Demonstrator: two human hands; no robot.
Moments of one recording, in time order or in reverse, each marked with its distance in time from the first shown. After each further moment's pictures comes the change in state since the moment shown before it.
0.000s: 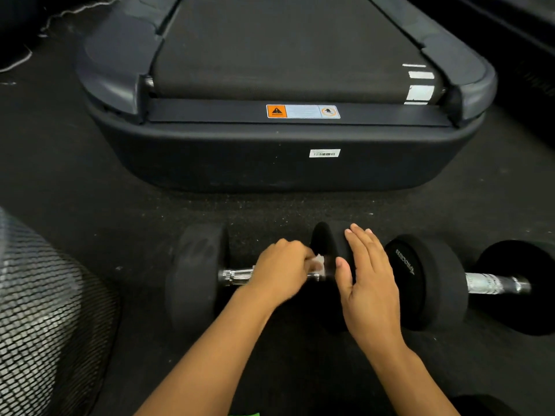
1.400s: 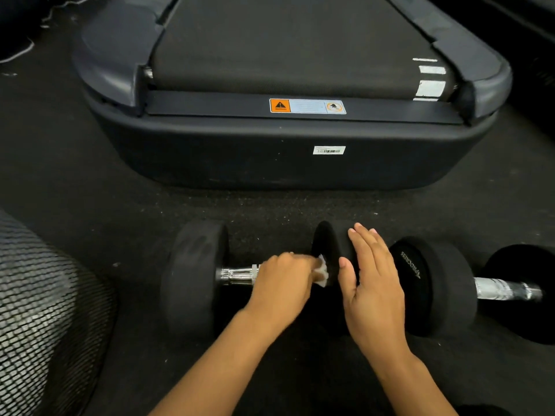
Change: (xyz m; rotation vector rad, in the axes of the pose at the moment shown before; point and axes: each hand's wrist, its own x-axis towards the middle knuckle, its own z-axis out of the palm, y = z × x) left_hand -0.018 0.005 0.012 0.091 0.226 0.082; right_hand 0.003 0.001 0.002 0.013 0.006 0.003
